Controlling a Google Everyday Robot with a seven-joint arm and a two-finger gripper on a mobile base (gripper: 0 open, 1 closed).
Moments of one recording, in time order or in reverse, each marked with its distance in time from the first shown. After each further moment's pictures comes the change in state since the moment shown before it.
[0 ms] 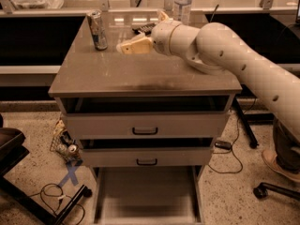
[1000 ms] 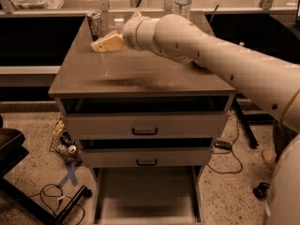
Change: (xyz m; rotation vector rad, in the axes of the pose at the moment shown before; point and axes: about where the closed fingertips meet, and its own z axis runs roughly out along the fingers) arm 0.005 0.030 0.081 0.028 0.124 0.004
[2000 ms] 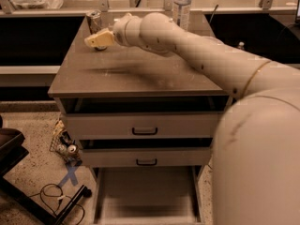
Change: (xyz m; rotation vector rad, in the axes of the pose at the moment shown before) arm 0.012 -0.011 0.066 -0.006 0.018 0.067
